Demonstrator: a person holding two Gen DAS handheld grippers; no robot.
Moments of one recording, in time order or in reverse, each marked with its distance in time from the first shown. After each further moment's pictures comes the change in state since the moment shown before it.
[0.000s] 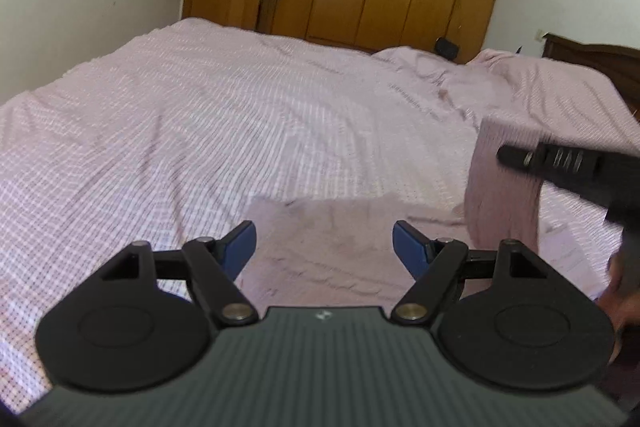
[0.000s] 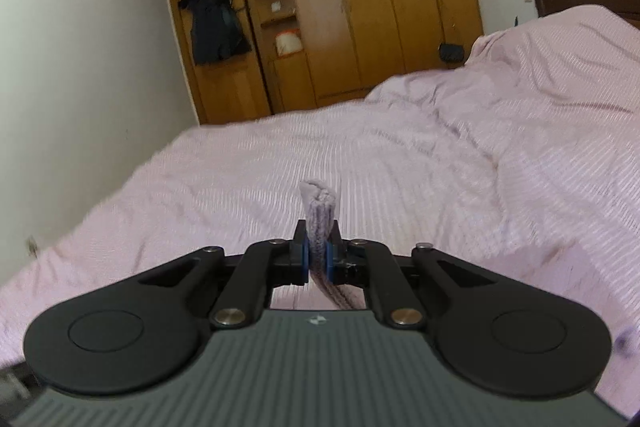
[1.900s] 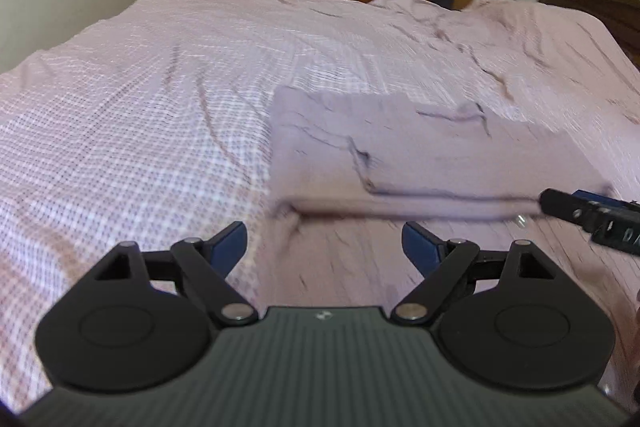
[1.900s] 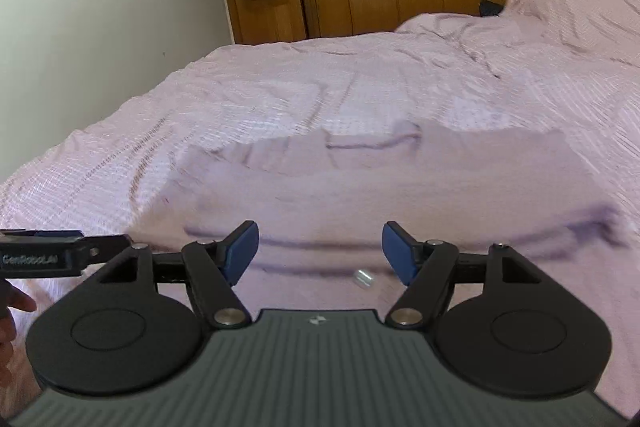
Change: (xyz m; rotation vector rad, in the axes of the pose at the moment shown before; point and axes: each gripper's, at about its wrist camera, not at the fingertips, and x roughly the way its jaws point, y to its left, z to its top) left arm -0.034 0.016 -0.080 0.077 0.113 -0.006; right arm -0.031 -0.085 -0.118 -0.097 0.167 0.102
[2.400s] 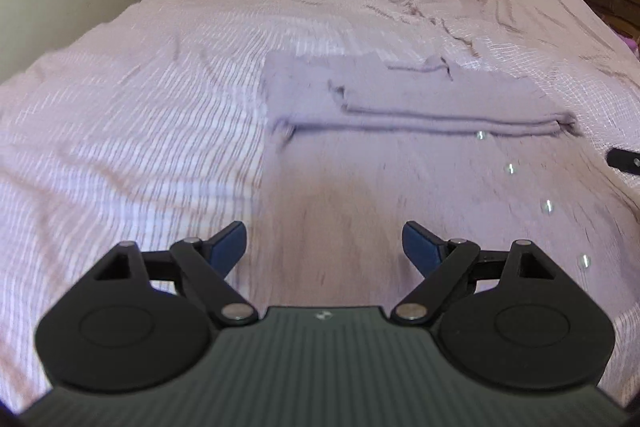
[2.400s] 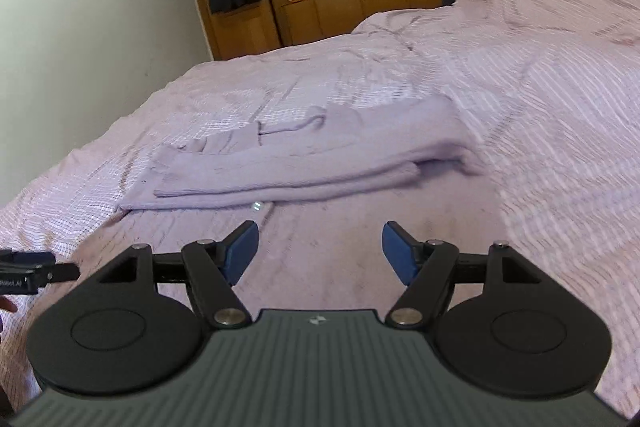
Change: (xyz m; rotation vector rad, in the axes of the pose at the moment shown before) left arm -0.064 -0.002 -0.067 0.065 0.025 -0.005; right arm -0.123 -0.104 -0.054 0.104 -0.032 -0.019
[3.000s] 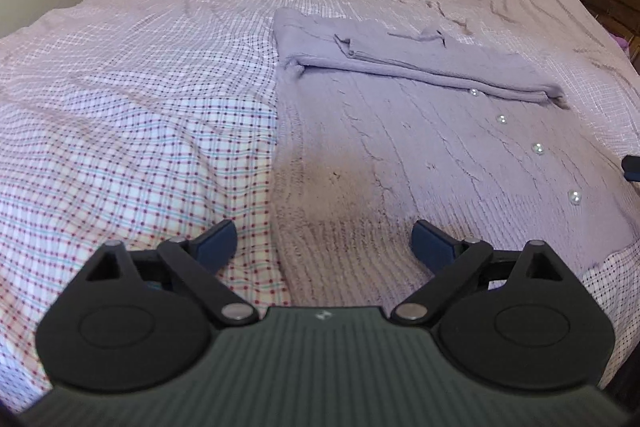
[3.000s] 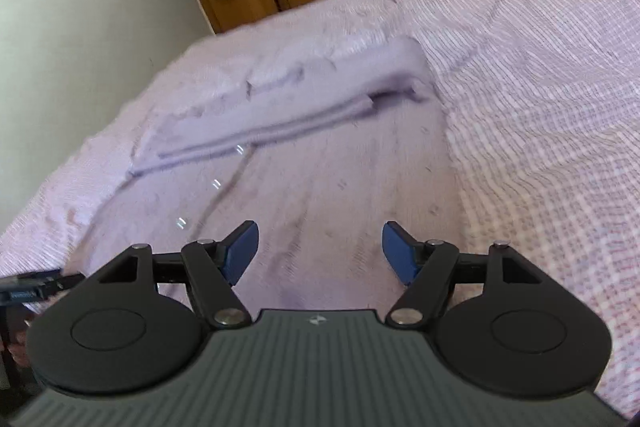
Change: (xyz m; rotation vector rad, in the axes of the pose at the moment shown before) left arm -0.014 0.018 -0.043 -0.034 0.037 -0.054; right arm -0.040 -0.047 -0.025 0.076 0.141 0.037
